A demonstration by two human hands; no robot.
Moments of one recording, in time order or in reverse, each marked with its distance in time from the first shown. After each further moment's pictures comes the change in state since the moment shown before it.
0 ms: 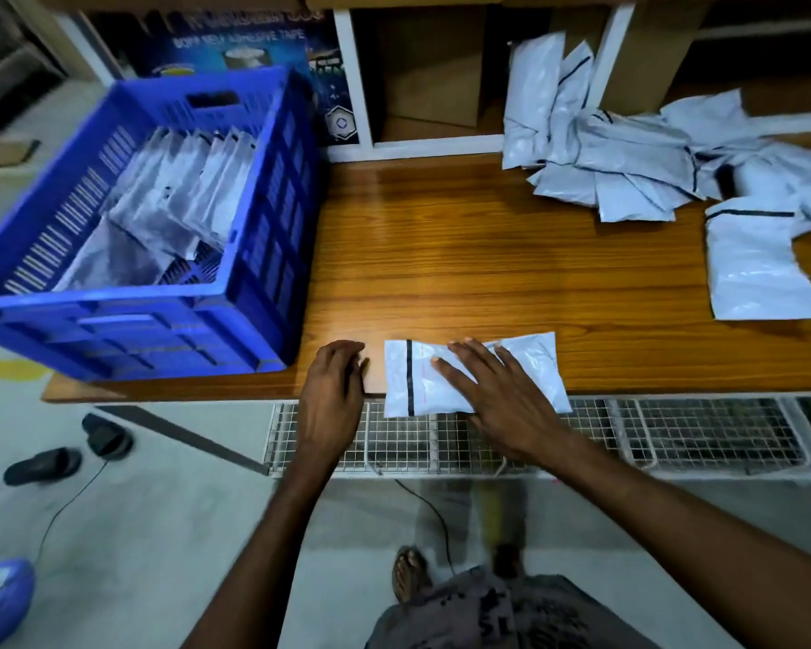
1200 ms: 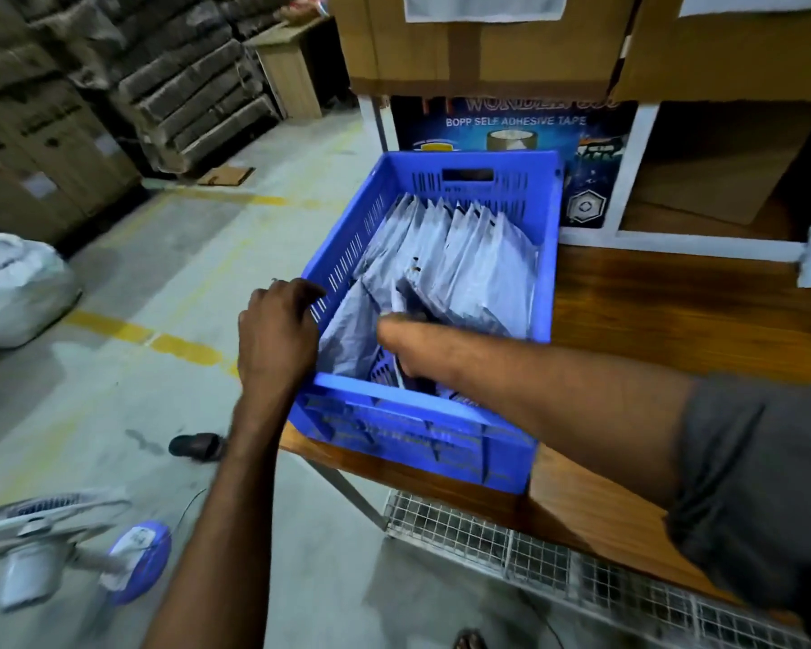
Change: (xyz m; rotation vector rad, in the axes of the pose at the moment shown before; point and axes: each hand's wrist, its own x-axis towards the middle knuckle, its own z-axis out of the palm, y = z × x) left_hand 0.156 -0.175 -0.296 0.482 0.295 -0.288; right_hand 0.410 -0.290 -0.110 0.340 -0.460 -0.080
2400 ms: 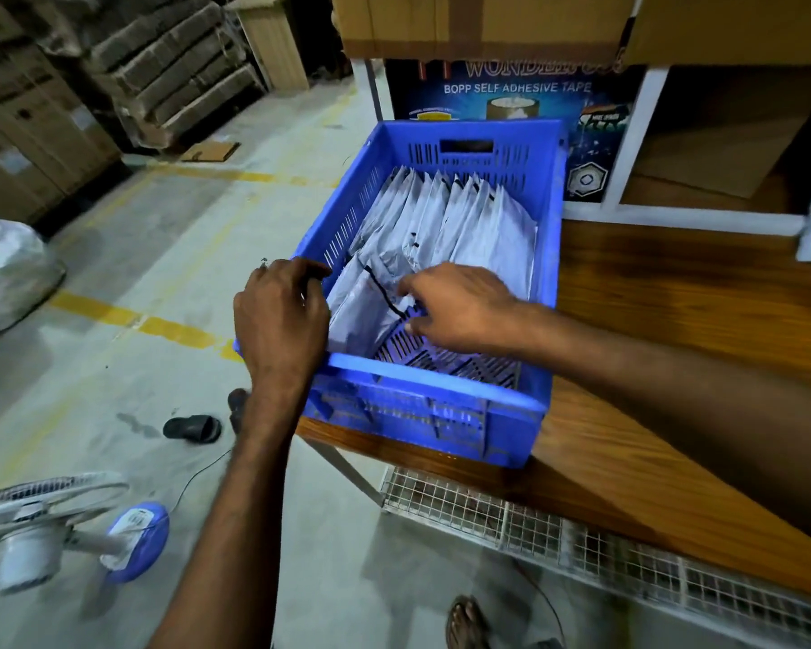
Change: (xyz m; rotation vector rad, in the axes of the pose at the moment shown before) left_hand -0.020 0.028 -0.009 -0.129 0.161 -0.027; right_hand -0.080 0.025 -0.032 -0.351 0.394 -0.181
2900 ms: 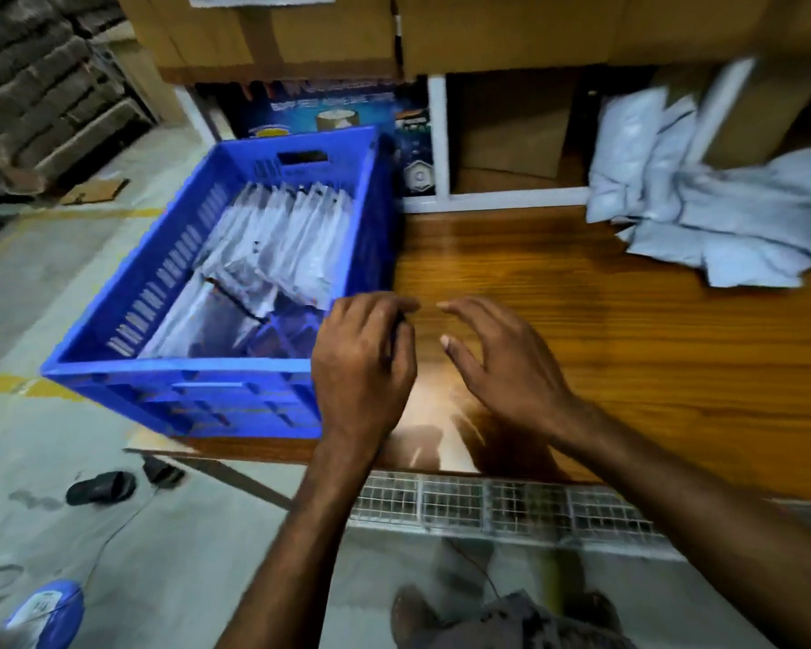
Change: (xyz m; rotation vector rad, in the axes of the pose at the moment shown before) left_hand -0.153 0.210 0.054 -0.423 0.020 0.500; right_hand -0.246 0.120 0.044 0.320 0.517 0.300
